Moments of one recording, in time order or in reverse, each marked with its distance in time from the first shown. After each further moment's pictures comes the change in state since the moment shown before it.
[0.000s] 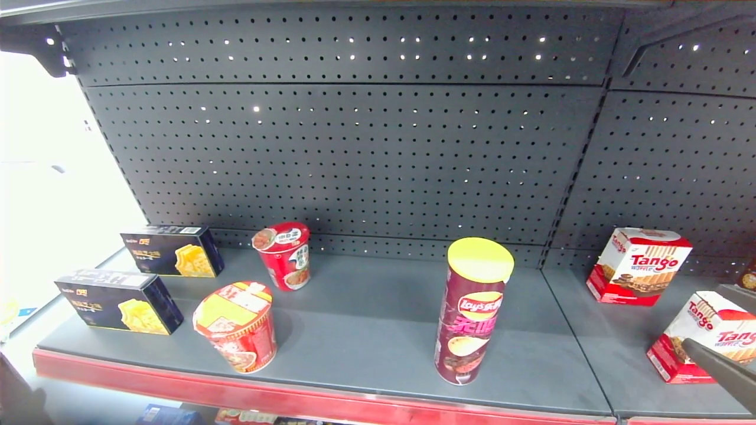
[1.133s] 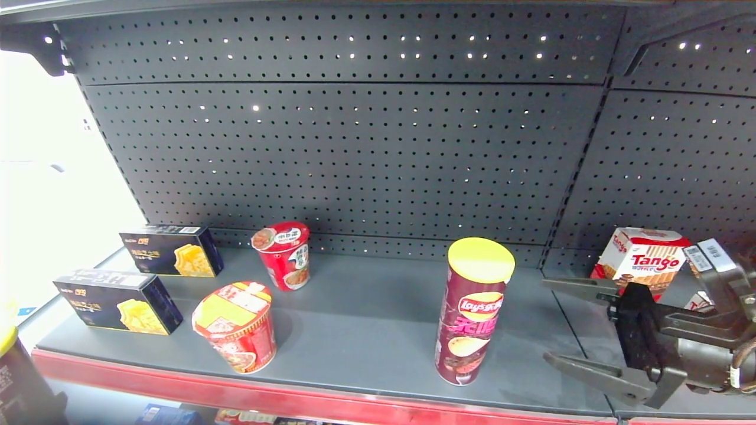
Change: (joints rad) left arm -0.001 0.041 0.015 0.002 -0.014 -0.005; right arm 0.282 0.620 -0.132 -0.402 0.342 -0.031
